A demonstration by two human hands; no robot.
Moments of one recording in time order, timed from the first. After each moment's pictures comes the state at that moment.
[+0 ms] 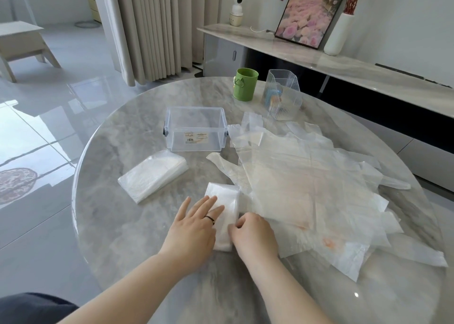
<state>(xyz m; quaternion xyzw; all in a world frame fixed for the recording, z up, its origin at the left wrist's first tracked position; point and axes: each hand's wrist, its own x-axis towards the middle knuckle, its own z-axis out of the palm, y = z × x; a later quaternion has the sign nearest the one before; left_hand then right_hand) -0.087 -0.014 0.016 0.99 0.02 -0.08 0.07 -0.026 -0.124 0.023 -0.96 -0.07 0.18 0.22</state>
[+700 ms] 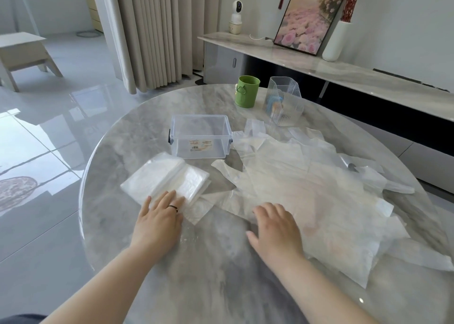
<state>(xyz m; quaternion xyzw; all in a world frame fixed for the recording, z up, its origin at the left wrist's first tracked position) -0.086 0.045 0.012 0.97 0.21 -0.03 0.10 -0.004 -0.143 0.003 -0.94 -0.29 -0.15 0.07</state>
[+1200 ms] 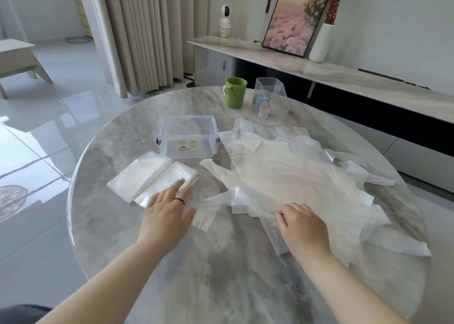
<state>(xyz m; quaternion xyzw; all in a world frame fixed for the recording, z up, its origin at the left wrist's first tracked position) -0.079 0.013 0.031 0.97 0.18 0.04 0.14 0.011 -0.209 0.018 -0.94 -0.25 -0.20 0.07</state>
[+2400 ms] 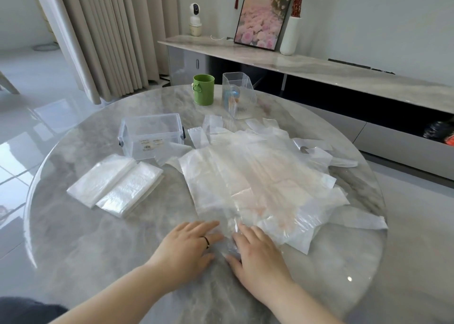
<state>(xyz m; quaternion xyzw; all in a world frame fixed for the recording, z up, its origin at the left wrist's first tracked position) -0.081 -0.069 0.013 0.99 -0.13 0.01 0.05 -0.049 -0.226 0.006 -0.96 -0.27 0.03 0.09</state>
